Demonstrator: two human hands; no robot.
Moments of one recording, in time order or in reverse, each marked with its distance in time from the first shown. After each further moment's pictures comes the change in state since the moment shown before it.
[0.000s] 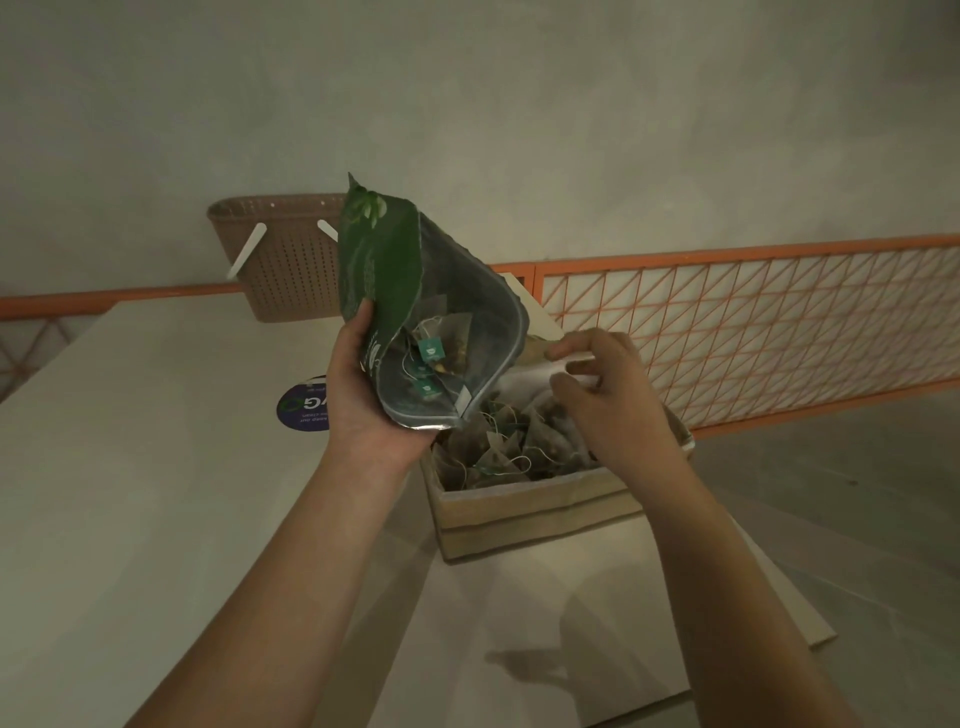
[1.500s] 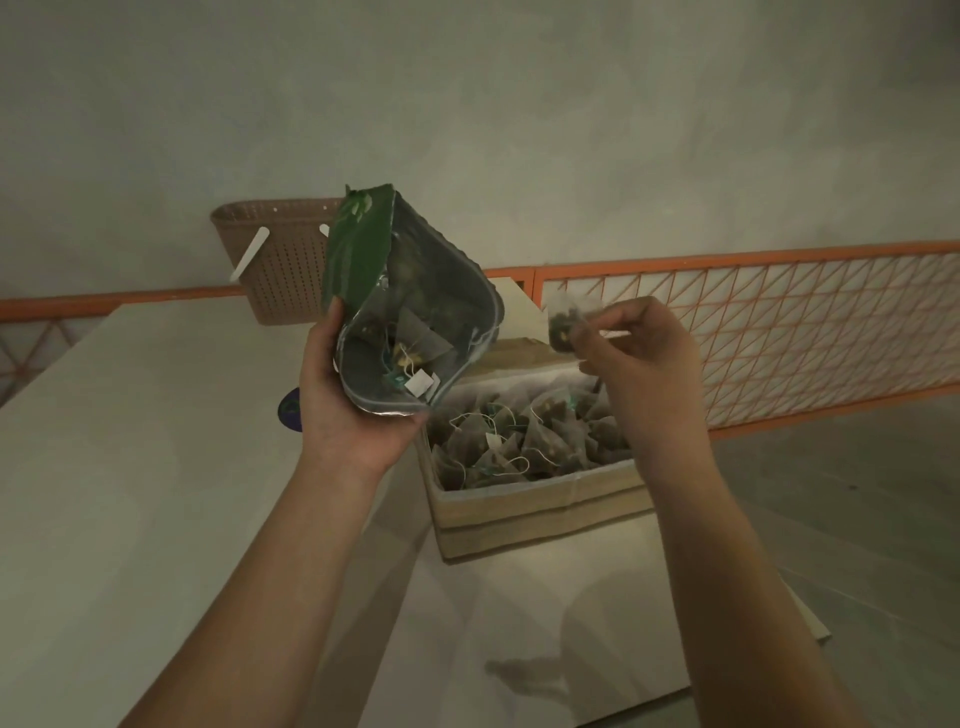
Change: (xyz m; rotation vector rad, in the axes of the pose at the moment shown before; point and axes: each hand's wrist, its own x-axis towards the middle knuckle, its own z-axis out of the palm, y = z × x) left_hand -0.023 0.012 0.015 0.043 -0.001 0.071; right_hand 0.002 -0.020 -0.014 0.397 0.214 0.008
